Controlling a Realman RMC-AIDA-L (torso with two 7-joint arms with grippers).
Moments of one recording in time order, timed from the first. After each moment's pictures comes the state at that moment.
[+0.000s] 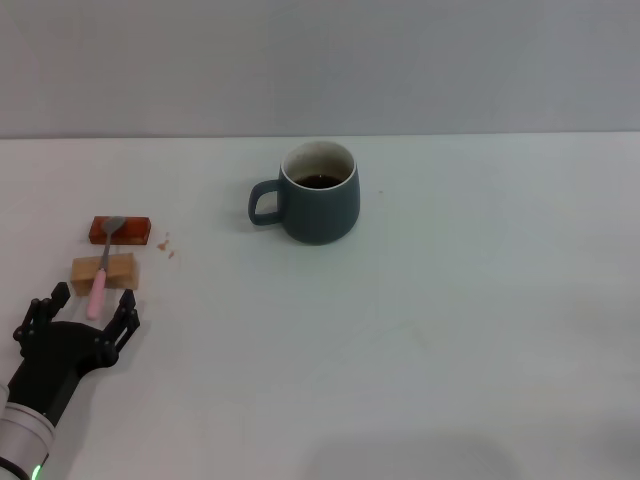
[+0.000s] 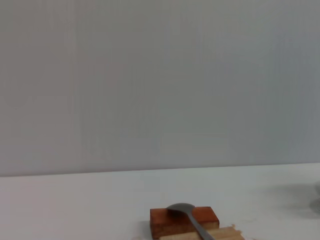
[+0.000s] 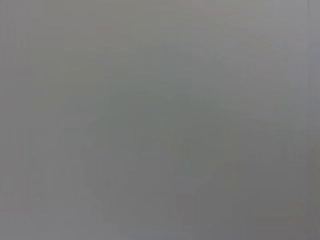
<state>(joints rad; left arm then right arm) -0.11 -2.08 -0.91 -0.44 2.51 0.95 -0.02 0.20 2.08 0.91 0.33 -1.92 -1.36 -0.26</state>
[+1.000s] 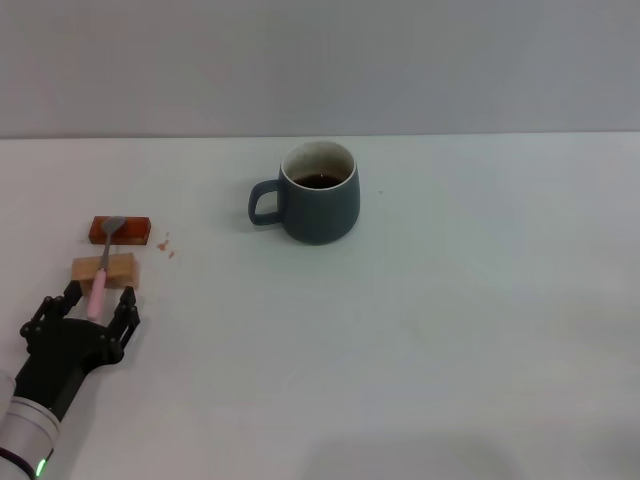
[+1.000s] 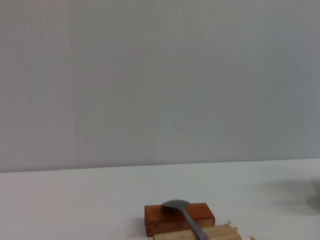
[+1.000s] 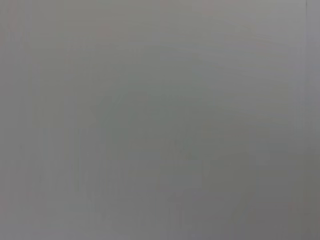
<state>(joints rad) -0.12 -2.08 -0.91 -0.44 2.51 0.92 -0.03 0.18 2.08 0.90 0.33 -1.93 -1.37 -0.26</state>
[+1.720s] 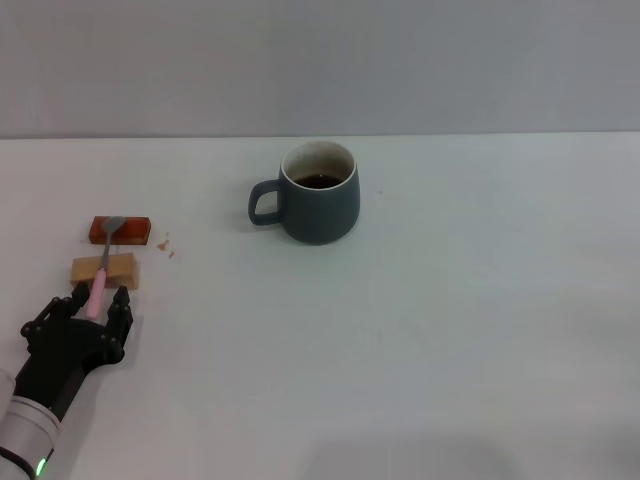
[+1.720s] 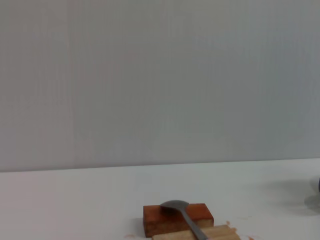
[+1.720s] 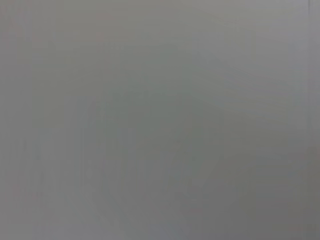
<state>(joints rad) -0.12 -2.07 -0.91 -0.45 2.51 0.92 -0.03 0.18 2.08 0.90 0.33 -1.93 -1.37 -0.26</state>
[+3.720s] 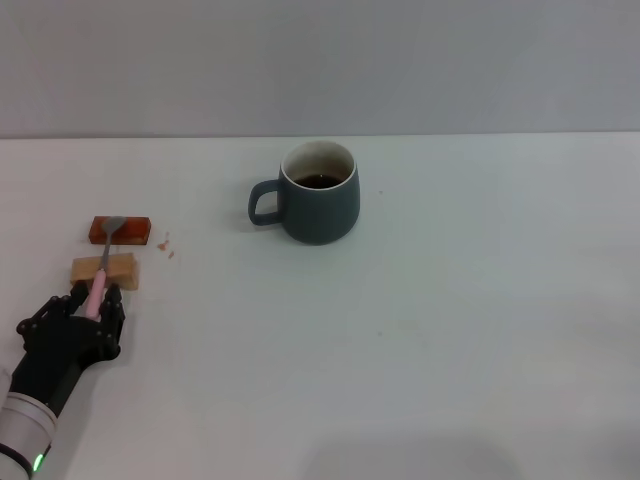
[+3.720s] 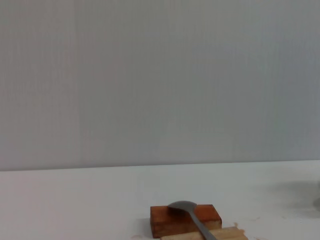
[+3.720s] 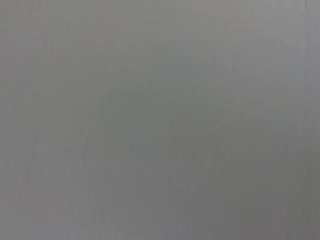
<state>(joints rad) -0.13 -2.07 -0.91 -0.44 2.50 0.91 -0.04 0.17 2.08 0.90 0.34 -1.93 -1.38 -0.26</state>
